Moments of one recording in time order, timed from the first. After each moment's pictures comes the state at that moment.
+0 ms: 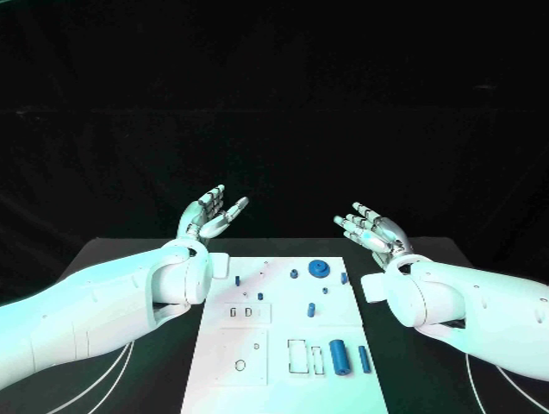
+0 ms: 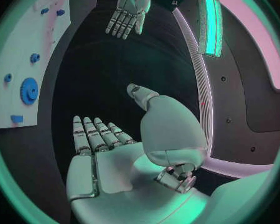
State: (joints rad) left arm 1.14 -0.67 -0.01 1.31 0.01 -0.59 0.51; left_hand 1.42 -0.16 0.23 0.28 0.15 0.25 0.14 0.05 0.07 0.21 0.19 0.02 0.03 0.18 0.20 0.02 0.03 0.05 0.19 0.28 0.02 0.03; right arm 1.18 -0.77 -0.14 1.43 -0.02 -0.55 0.43; right_hand 1.11 -0.08 0.48 0.05 0.21 0.14 0.13 0.02 0.03 0.23 0.27 0.02 0.03 0.24 0.26 0.03 0.04 0.07 0.23 0.28 0.04 0.04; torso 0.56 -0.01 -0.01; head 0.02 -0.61
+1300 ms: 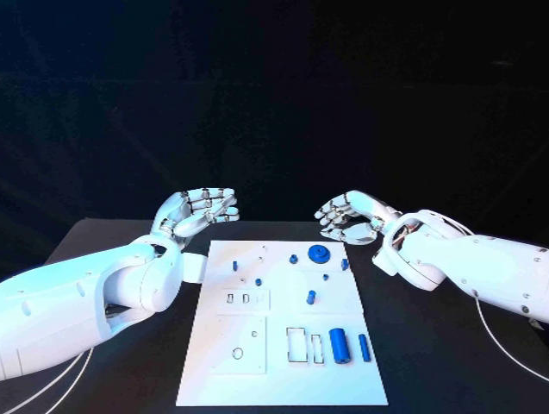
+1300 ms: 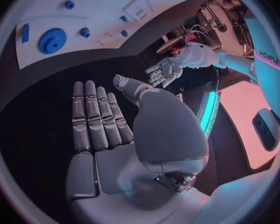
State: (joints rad) left arm 1.17 -0.86 -0.01 1.54 -0.05 -0.47 0.50; left_hand 1.49 -0.15 0.37 0.25 0.15 0.82 0.21 0.26 0.19 0.97 0.19 0.14 0.07 0.93 0.15 0.34 0.23 0.17 0.84 0.26 0.30 0.13; right arm 1.30 -0.74 -0.16 1.32 -1.04 -0.41 0.20; right_hand 1.32 -0.16 0.55 -0.06 0.17 0.87 0.22 0.22 0.16 1.06 0.17 0.08 0.07 1.07 0.12 0.22 0.16 0.17 0.87 0.23 0.34 0.15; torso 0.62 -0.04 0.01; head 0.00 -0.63
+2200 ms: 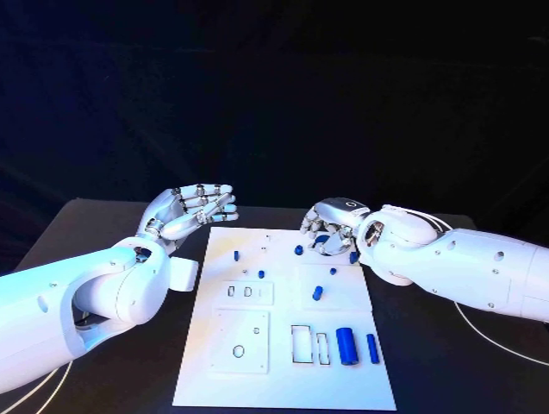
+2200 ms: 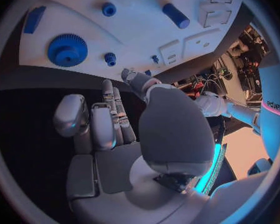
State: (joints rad) left arm 1.20 -0.94 0.00 1.69 -0.07 -0.46 0.49; left_hand 1.48 -0.16 0.39 0.24 0.15 0.82 0.21 0.25 0.19 0.97 0.19 0.12 0.07 0.89 0.16 0.33 0.24 0.17 0.84 0.26 0.30 0.13; right arm 1.32 -0.66 -0.16 1.32 -1.48 -0.33 -0.04; right_hand 1.28 -0.28 0.55 0.02 0.16 0.99 0.16 0.19 0.24 1.21 0.09 0.07 0.15 1.47 0.00 1.31 1.20 0.10 1.34 0.11 1.25 1.05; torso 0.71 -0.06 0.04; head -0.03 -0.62
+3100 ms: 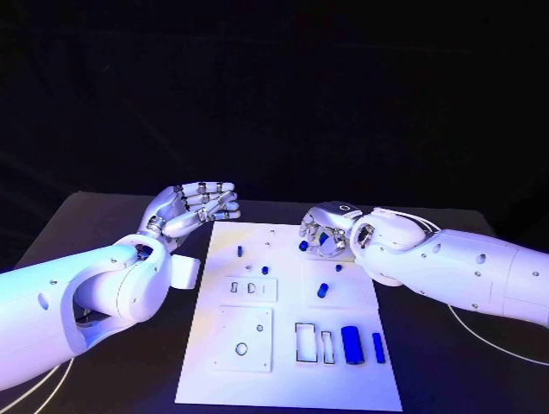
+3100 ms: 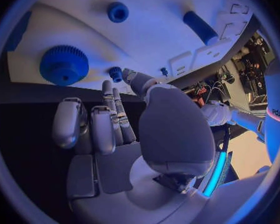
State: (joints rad) left arm 1.20 -0.94 0.00 1.69 -0.07 -0.46 0.49; left_hand 1.48 -0.16 0.39 0.24 0.15 0.82 0.21 0.25 0.19 0.97 0.20 0.12 0.07 0.89 0.16 0.33 0.24 0.17 0.84 0.26 0.30 0.13; right arm 1.30 -0.60 -0.16 1.25 -1.53 -0.30 -0.07; right_hand 1.28 -0.28 0.54 0.03 0.16 0.98 0.16 0.19 0.25 1.19 0.09 0.07 0.16 1.46 0.01 1.38 1.28 0.09 1.37 0.11 1.32 1.16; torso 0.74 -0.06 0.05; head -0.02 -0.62
